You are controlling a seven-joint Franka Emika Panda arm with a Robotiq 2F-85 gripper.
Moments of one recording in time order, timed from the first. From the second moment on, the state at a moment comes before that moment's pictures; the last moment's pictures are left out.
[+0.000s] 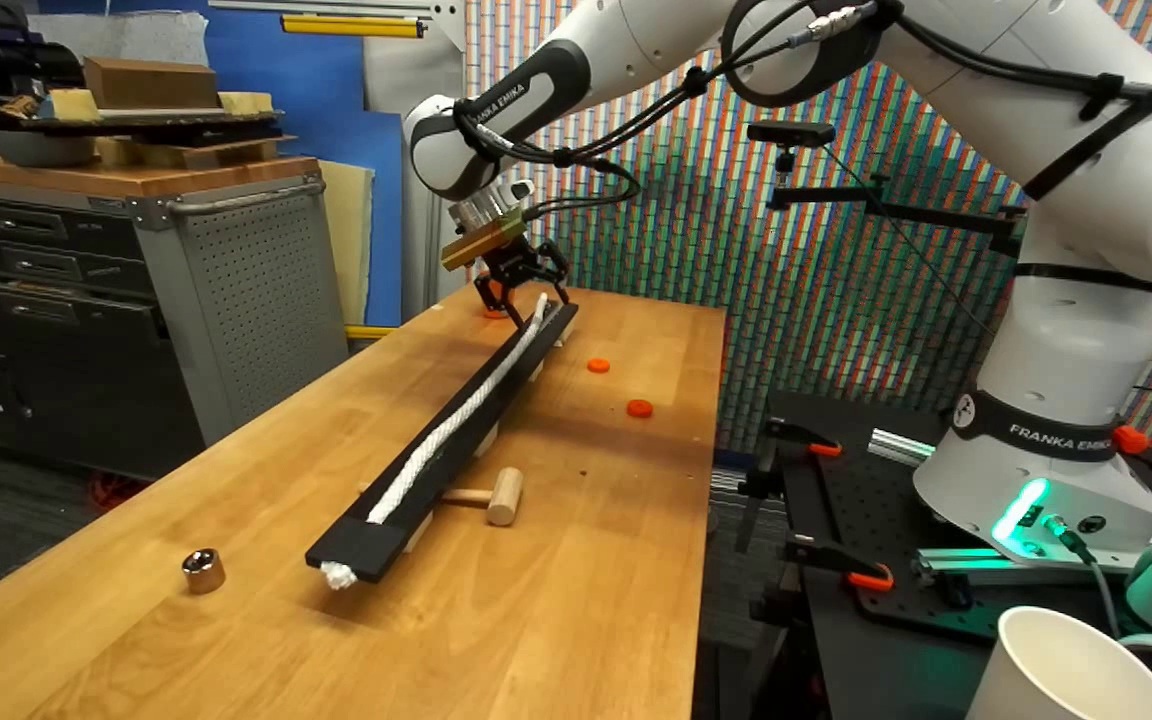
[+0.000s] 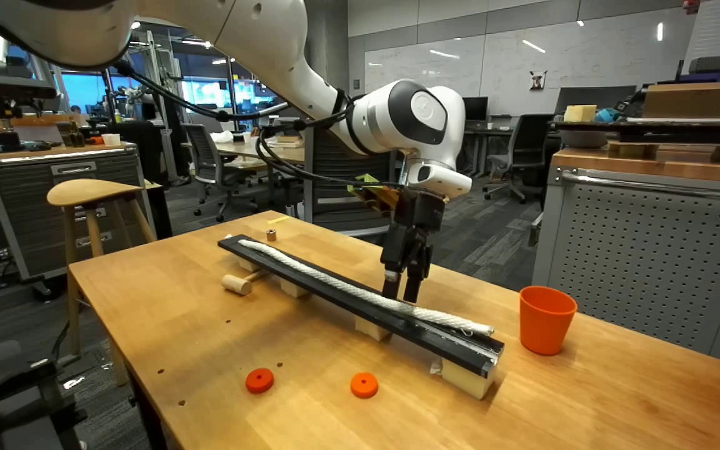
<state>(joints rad) -0.07 0.96 -0.27 -1.15 -0.06 1.60 1.14</state>
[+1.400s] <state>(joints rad) -0.09 1.00 -0.28 -1.11 -0.06 1.61 1.45</state>
